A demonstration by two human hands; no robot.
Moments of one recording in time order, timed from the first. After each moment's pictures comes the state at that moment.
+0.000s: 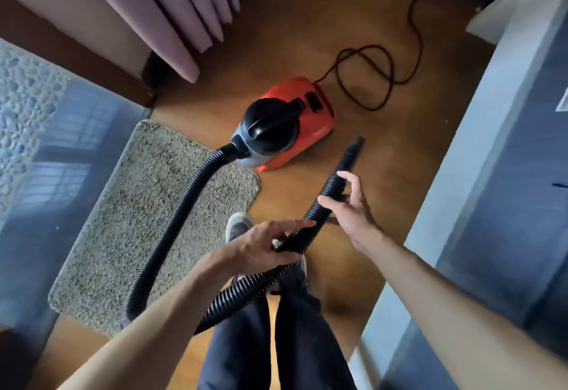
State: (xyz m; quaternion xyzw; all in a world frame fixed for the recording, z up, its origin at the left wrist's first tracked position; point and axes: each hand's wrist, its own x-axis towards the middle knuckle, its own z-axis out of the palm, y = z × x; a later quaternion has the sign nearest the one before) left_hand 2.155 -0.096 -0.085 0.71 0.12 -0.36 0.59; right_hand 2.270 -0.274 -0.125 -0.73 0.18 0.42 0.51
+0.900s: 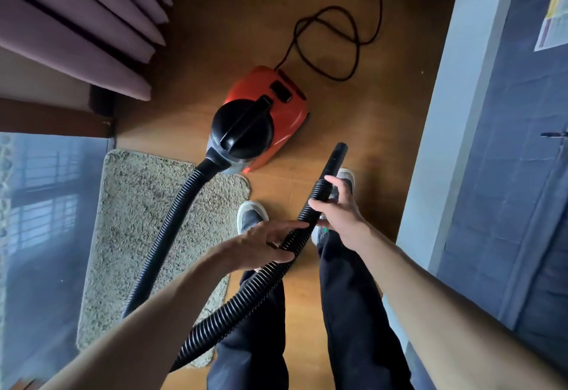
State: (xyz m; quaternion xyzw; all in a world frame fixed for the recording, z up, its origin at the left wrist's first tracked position) left_hand 2.199 -0.072 -0.112 0.63 0.12 -0.56 0.53; right_hand 2.261 -0.264 -0.144 -0.64 0.35 0.42 0.53
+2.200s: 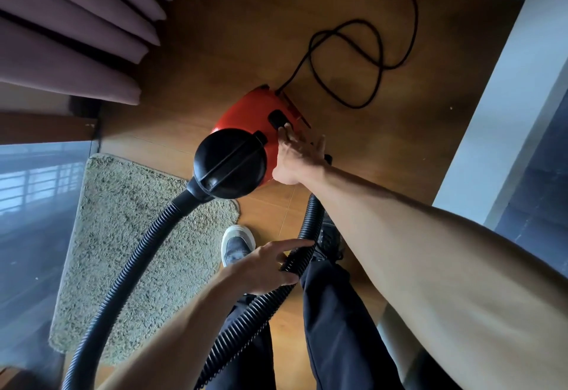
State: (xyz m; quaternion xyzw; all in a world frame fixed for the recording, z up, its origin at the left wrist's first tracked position) left_hand 2.279 -0.111 -0.159 0.61 0.18 -0.59 0.50; right_hand 2.447 -0.166 -0.229 -0.84 -0.20 0.51 -0.01
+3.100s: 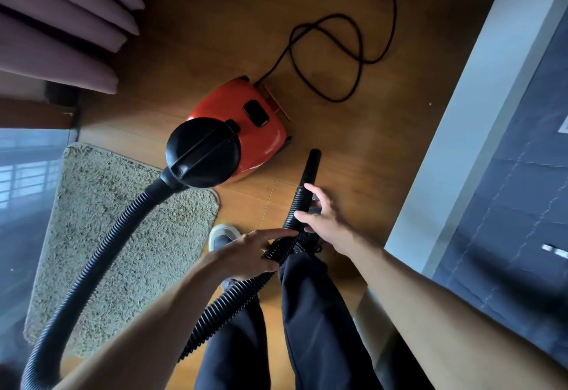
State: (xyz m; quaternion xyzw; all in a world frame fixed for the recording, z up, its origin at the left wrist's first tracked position) left_hand 2.278 -0.143 -0.173 0.65 0.15 -0.58 0.47; right_hand 2.352 -0.327 -0.238 -0.70 0.17 0.55 0.41
